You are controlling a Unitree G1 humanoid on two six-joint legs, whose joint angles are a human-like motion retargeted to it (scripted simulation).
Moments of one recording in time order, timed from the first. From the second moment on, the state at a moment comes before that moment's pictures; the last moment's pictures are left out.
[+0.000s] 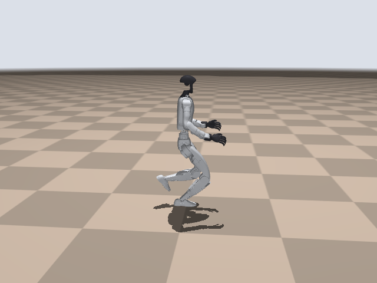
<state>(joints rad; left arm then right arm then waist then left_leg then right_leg) -0.02 0.41 -0.44 0.05 0.01 -0.19 0.28 -0.05 -0.45 0.34 0.41 -0.26 -0.15 -0.45 0.02 0.00 0.11 -0.32 0.29 0.13 1.85 -0.58 0.16 -0.54 0.08 -0.13 1.35 -0.76 -0.07</state>
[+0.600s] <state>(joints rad) -0.41 0.41 -0.35 -0.18 0.00 -0.27 0.50 0.27 -0.45 0.44 0.68 -0.29 -0.15 -0.29 -0.15 -0.10 0.09 -0.16 -0.18 0.07 1.03 -0.64 0.07 -0.70 -0.21 -0.10 1.52 -0.45 0.08</state>
